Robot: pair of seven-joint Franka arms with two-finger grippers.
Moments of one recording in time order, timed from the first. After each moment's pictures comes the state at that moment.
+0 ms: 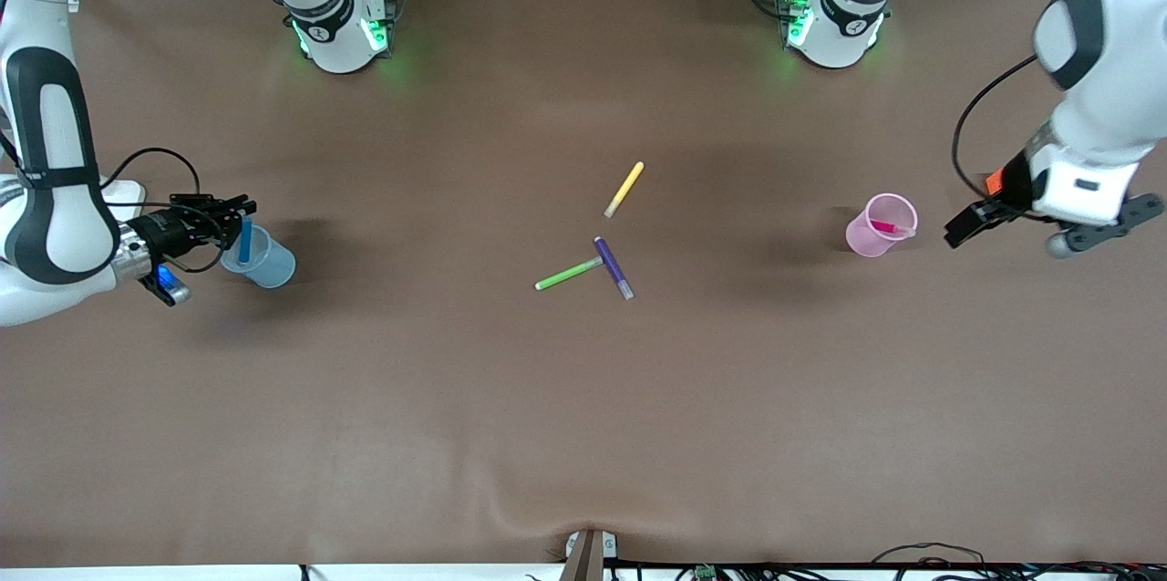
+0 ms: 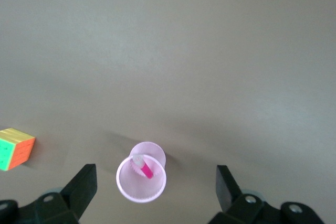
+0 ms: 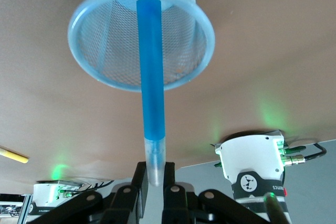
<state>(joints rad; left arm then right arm) 0.36 -0.06 -0.39 -1.97 0.05 2.02 -0.46 -0.23 0.57 -0.05 -1.65 0.29 1.33 0.27</state>
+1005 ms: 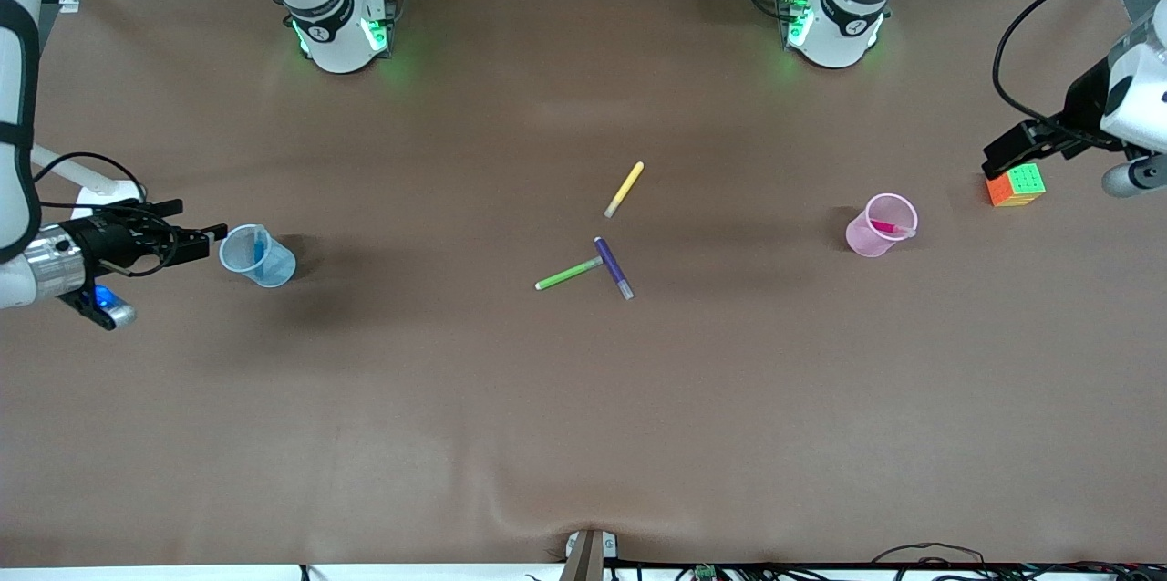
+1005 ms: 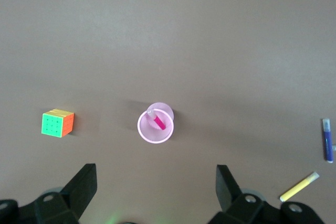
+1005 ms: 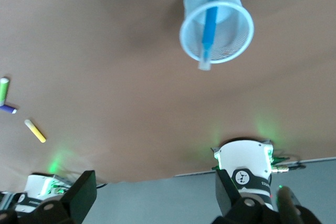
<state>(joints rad) 0.36 -0.05 -0.43 -1.63 0.05 1.57 -0.31 -0.16 0.55 -0.02 -1.25 0.29 1.13 0.26</state>
